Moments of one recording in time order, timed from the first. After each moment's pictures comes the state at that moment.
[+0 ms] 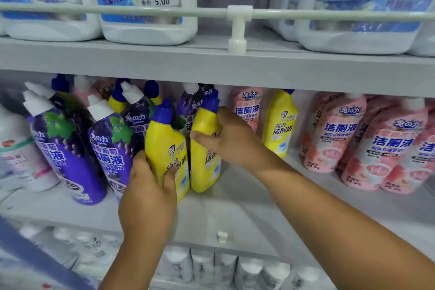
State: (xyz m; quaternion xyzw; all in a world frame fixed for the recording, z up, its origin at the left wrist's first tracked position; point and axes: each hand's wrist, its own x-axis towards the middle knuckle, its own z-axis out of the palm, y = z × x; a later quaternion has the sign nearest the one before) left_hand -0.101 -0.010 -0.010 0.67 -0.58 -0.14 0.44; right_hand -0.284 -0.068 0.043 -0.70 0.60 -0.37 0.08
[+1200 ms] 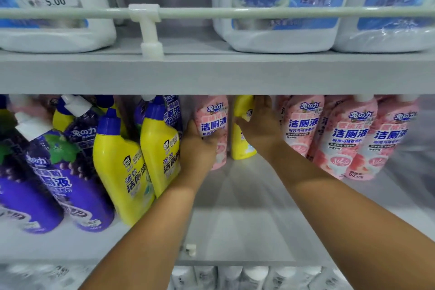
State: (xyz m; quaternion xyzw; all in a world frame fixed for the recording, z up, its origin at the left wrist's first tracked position) left_hand -0.265 -0.112 -0.015 0.51 -0.61 -0.36 0.49; right_hand -0.420 -0.088 0.032 -0.53 0.76 -0.39 0.01
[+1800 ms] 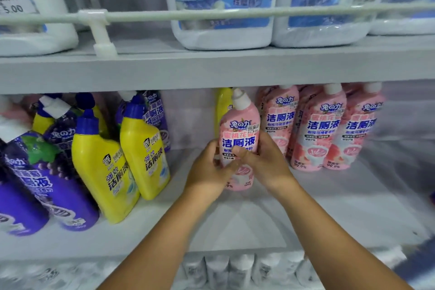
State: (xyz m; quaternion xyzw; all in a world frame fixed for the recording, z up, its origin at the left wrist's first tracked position) left_hand -0.286 -0.038 -0.030 0.42 -0.69 -0.45 0.38; right_hand -0.429 0.014 -0.016 -0.47 0.57 -0.60 0.30
